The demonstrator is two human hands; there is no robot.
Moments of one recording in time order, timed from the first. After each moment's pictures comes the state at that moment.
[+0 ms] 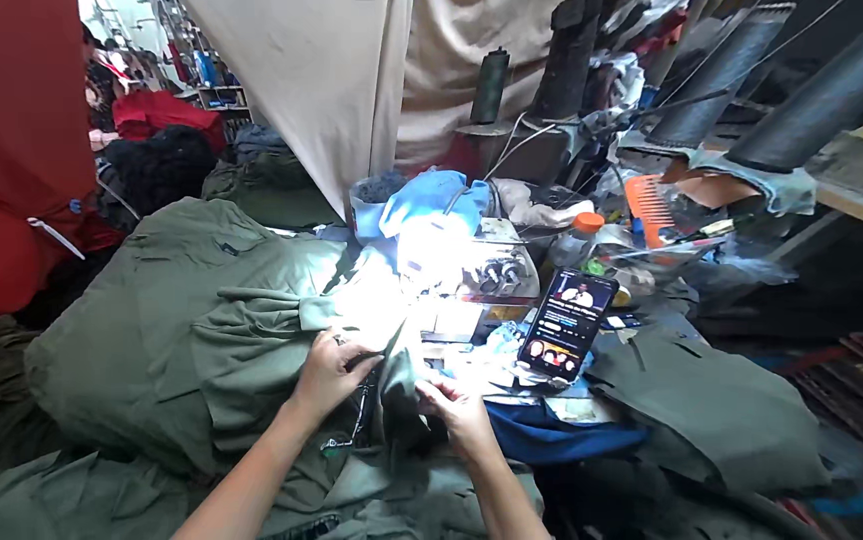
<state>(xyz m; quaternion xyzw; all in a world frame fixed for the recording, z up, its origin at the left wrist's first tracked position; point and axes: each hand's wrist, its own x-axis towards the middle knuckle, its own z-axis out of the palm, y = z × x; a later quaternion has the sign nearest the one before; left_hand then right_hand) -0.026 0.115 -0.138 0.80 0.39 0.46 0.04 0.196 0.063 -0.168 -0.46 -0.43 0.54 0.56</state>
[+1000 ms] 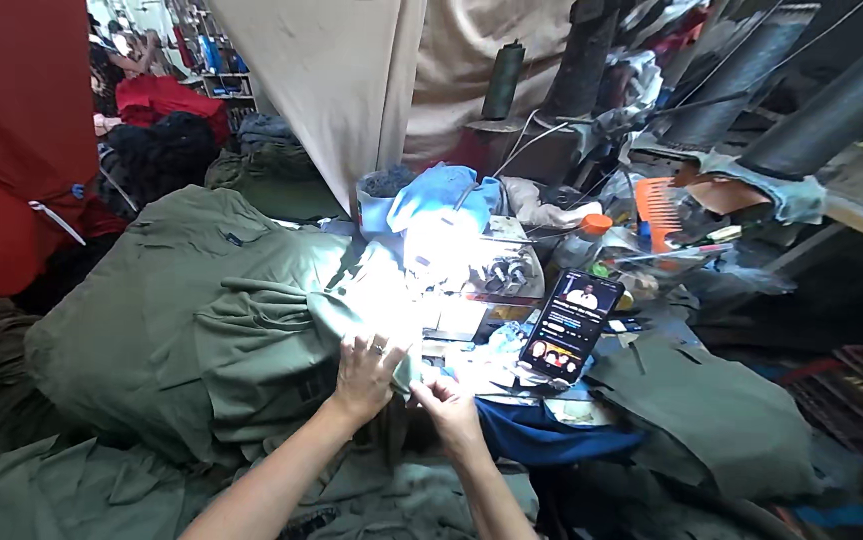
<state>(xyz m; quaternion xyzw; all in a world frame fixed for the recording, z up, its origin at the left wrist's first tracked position) 0.024 0.115 -0.176 0.79 0.41 0.40 -0.20 0.183 0.064 -0.174 -0.48 -0.49 0.46 0.56</state>
